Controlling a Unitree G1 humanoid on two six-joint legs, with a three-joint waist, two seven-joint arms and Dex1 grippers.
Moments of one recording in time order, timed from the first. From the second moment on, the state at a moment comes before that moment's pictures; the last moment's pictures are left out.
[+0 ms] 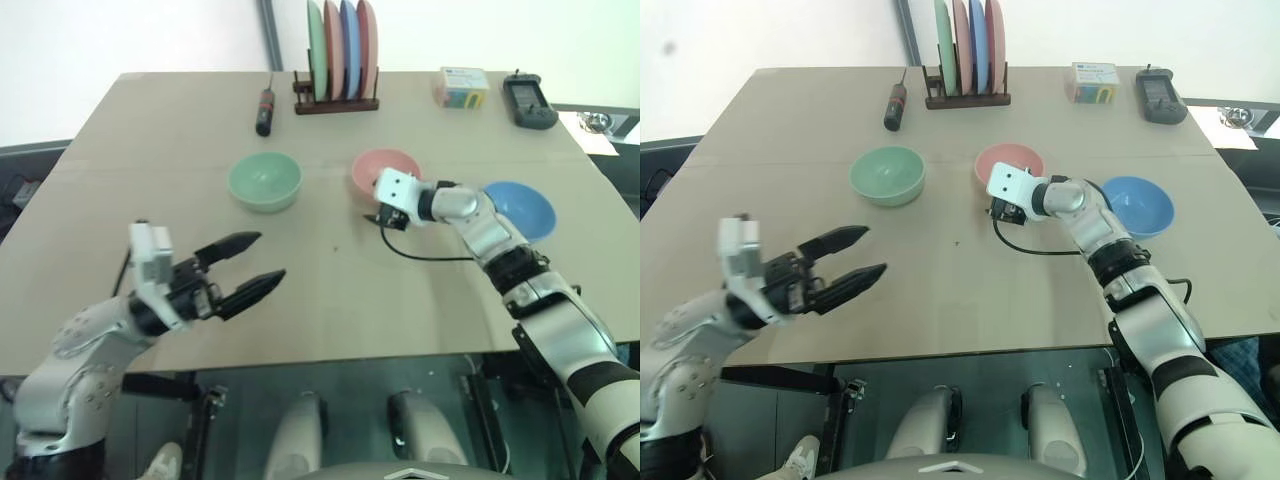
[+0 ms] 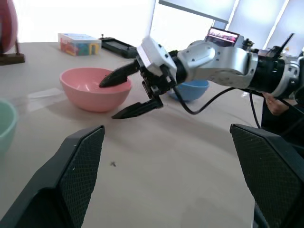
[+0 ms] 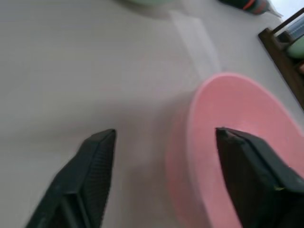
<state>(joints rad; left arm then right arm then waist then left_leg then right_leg) 0.14 0.68 0.46 -0.47 -0.88 0.47 -0.97 -1.04 -0.31 0.42 0.89 -0.20 -0.17 0.73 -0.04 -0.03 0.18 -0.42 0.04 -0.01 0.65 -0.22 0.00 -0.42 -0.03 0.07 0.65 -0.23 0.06</state>
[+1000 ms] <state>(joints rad) -0.02 0.67 0.35 -0.36 -0.82 0.44 -0.99 -0.65 -0.45 0.42 -0.10 -0.10 0.44 1.06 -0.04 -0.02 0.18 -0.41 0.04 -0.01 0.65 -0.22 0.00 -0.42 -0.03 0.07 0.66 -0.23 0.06</state>
